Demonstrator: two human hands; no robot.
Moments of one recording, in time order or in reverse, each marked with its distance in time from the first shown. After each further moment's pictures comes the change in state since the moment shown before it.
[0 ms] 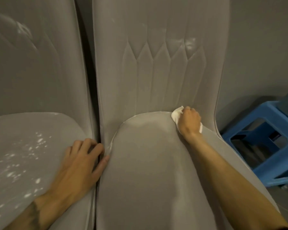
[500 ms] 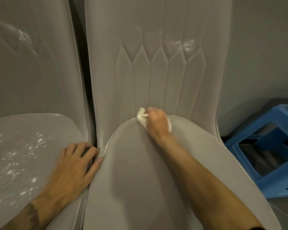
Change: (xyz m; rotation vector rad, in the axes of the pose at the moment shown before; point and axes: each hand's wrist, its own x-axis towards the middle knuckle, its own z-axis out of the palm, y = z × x) left_hand -0.003 0.006 0.005 0.075 -0.041 -0.071; right_hand -0.025 -0.080 0.012 0.296 -0.052 -0.337
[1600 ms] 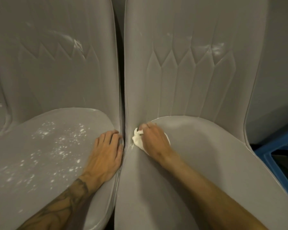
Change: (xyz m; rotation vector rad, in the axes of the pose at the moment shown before) left_hand -0.001 -0.001 -0.003 0.001 0.079 -0.121; right_hand -0.077 -0.077 0.010 0.004 -0.191 -0.323
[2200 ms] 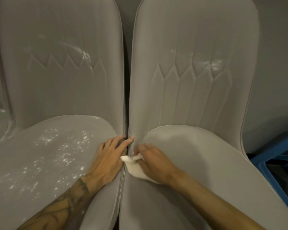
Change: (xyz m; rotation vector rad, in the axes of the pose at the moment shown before) left_hand 0.012 -0.015 -0.006 -0.092 -0.130 0.080; right_hand -0.037 -0.013 -0.029 0.166 -0.251 -0.248
